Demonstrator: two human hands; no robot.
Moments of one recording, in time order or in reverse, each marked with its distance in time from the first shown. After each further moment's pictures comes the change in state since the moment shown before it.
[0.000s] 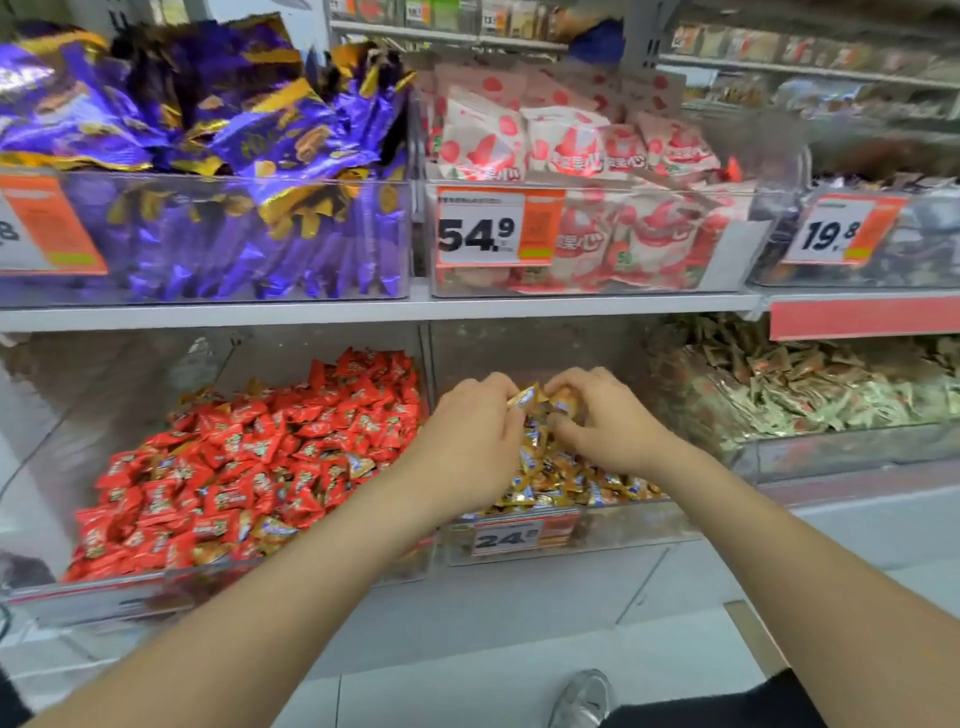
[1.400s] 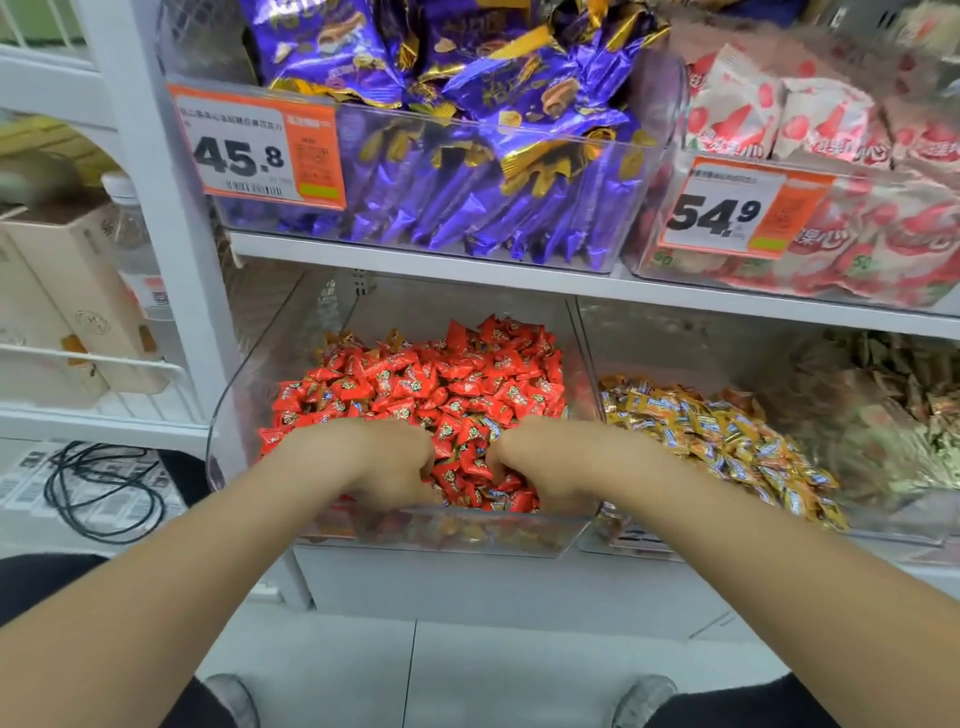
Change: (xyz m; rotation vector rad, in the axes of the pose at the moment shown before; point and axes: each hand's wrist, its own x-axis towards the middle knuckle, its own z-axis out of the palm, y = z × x) left_hand -0.078 -0.162 -0.104 0.419 -0.698 -0.390; right_hand 0.016 -0.196 0.085 -0.657 -0.718 -0.462
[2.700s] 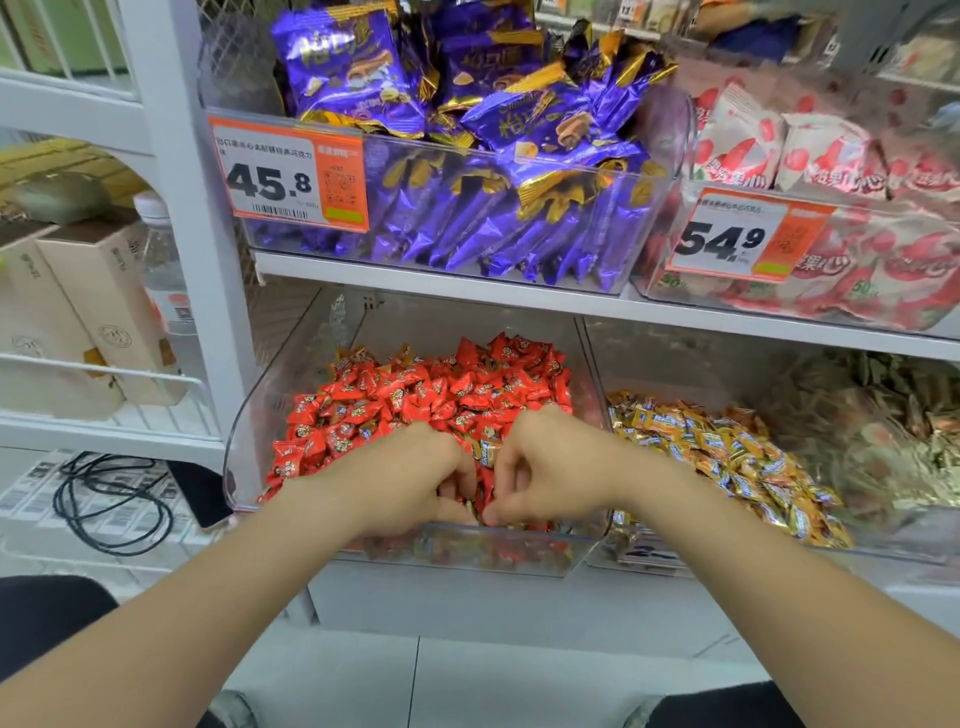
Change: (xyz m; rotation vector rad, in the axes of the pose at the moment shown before) left_hand 0.004 -0.007 0.018 -0.104 0.368 0.361; right_hand -0.008 -0.008 -0.002 0.397 0.318 -0.075
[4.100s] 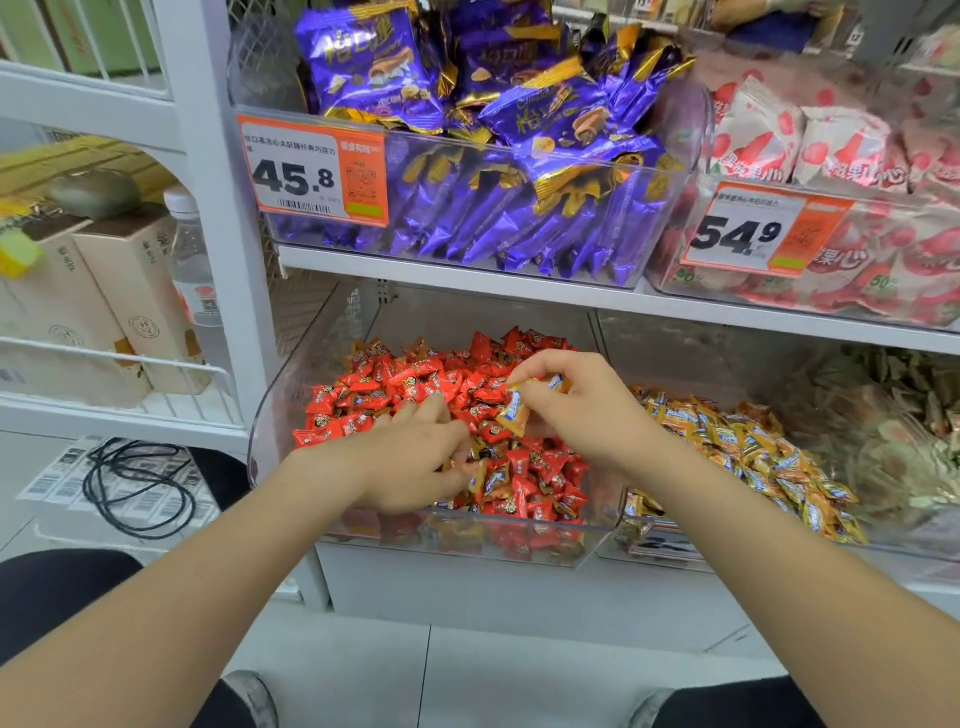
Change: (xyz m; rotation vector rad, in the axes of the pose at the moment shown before) left_hand -0.009 -0.006 -0.008 0.080 -0.070 -0.166; right_hand 0.002 -0.001 -0.008 0.752 0.479 0.219
